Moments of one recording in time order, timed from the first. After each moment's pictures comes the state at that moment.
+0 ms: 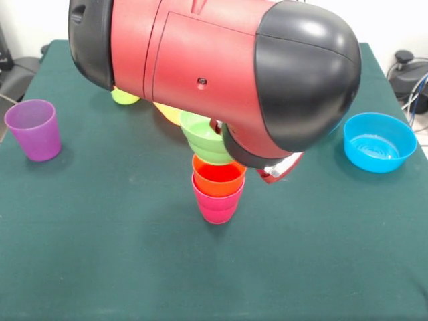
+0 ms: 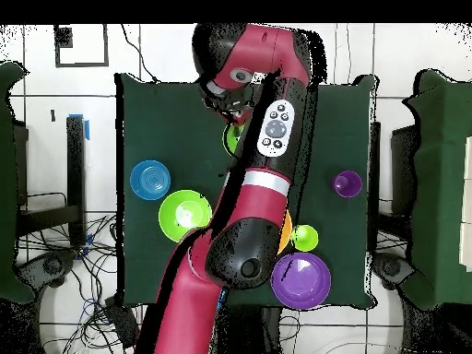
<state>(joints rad) -0.24 0.35 -1.15 0.04 0.97 1.76 2.26</state>
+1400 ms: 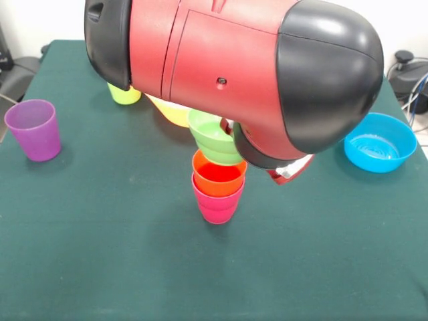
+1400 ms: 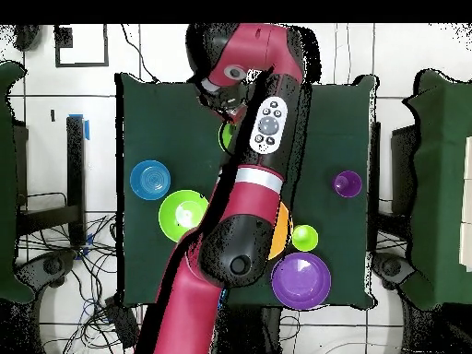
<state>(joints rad) -0.24 0.35 -1.23 0.04 1.04 1.76 2.26</state>
